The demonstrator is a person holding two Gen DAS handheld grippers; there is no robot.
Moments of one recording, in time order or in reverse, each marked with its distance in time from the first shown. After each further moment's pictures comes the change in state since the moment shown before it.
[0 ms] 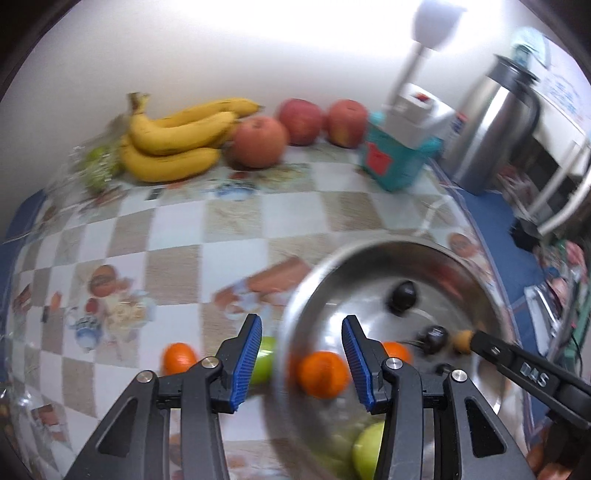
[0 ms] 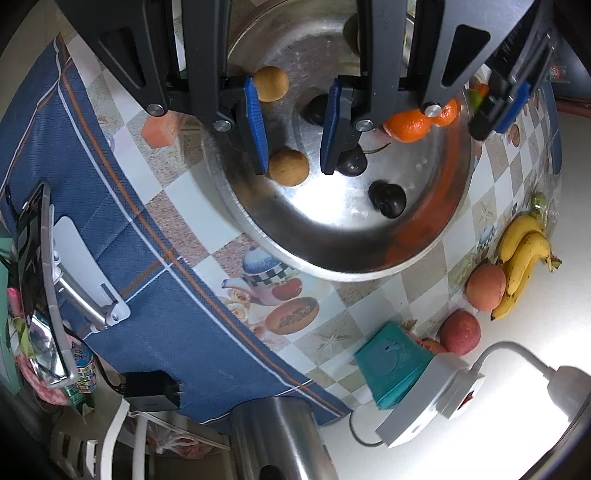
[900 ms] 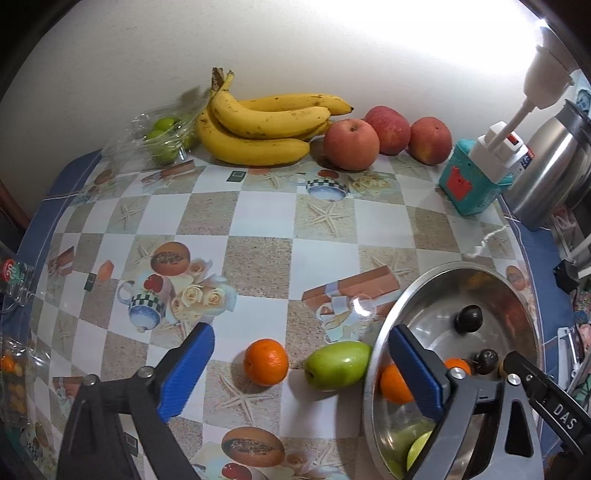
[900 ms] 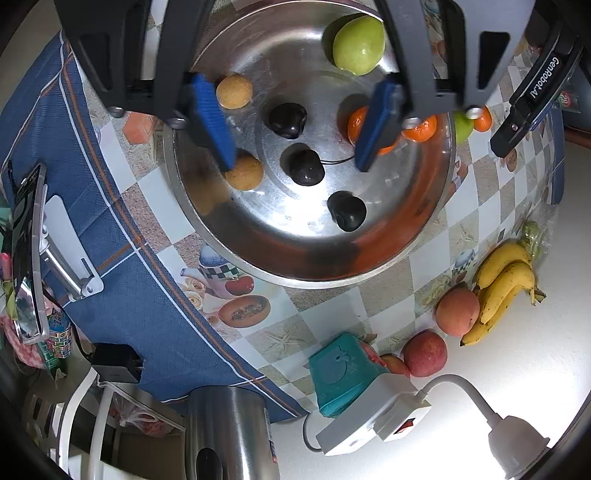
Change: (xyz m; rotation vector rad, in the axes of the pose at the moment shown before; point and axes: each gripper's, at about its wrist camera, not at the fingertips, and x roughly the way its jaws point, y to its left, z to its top) left arm -0.007 0.049 0.004 -0.142 0.027 0.138; right arm -0.009 0.030 -0.005 -0.107 -0.024 0.003
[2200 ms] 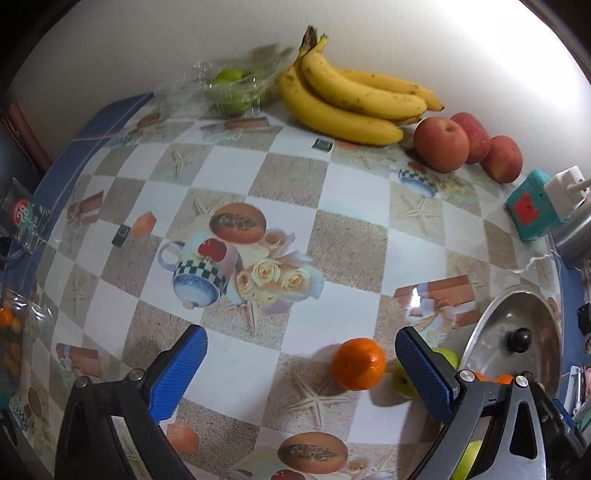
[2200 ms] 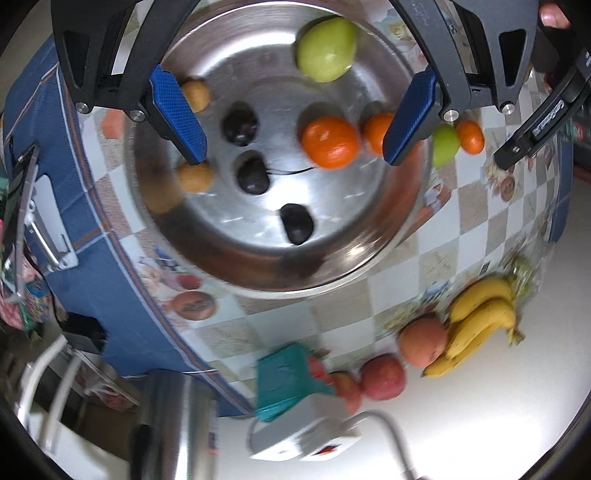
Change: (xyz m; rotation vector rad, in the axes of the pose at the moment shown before) left arm 0.029 0.069 -0.007 -0.179 0.092 0.055; right arm 0.005 0.054 -0.017 -0.169 0.005 -0.004
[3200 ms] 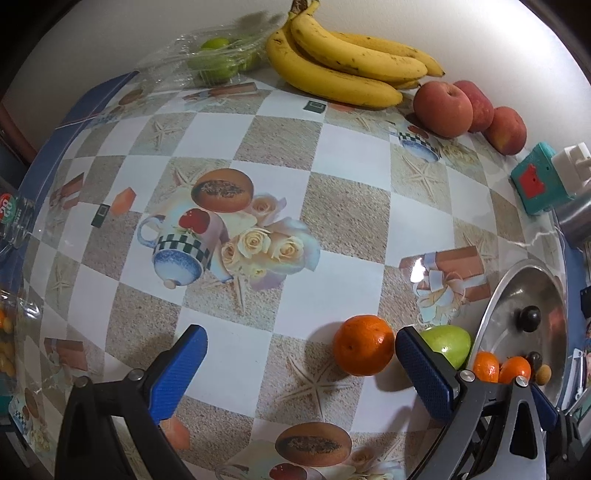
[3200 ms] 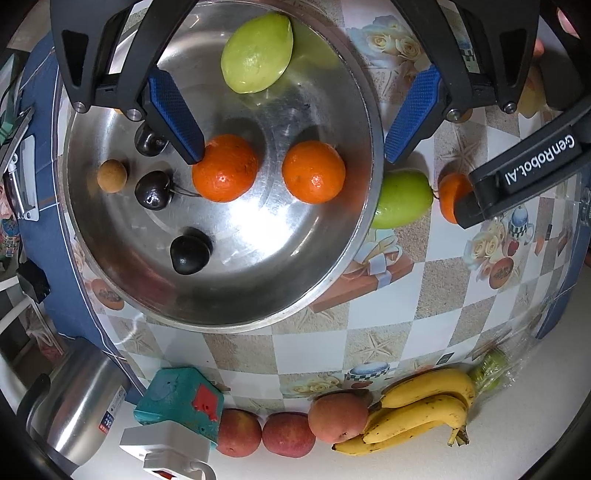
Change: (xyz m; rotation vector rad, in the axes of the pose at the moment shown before) left arm 0.019 -0.005 -0.006 0.034 0.101 -0.022; right arm 0.036 0.066 -0.020 -0.223 0.082 -0.040
